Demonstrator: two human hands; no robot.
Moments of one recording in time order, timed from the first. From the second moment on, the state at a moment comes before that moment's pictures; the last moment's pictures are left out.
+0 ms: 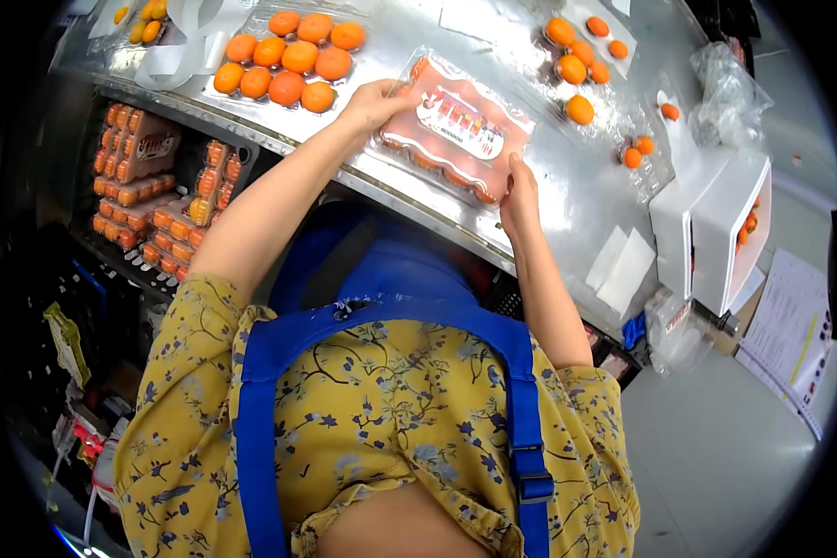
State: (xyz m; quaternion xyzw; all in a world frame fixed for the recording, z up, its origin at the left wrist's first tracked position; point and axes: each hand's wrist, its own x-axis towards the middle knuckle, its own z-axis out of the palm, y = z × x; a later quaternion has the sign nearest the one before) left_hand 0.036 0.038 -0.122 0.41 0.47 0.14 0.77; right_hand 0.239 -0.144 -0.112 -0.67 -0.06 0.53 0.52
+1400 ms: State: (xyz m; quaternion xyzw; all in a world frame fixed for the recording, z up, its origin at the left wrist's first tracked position) left_hand -0.081 0.007 -0.115 0.18 0.57 0.23 0.77; right_hand 0.161 -0.068 -0.096 -0.81 -0.42 0.38 0.18
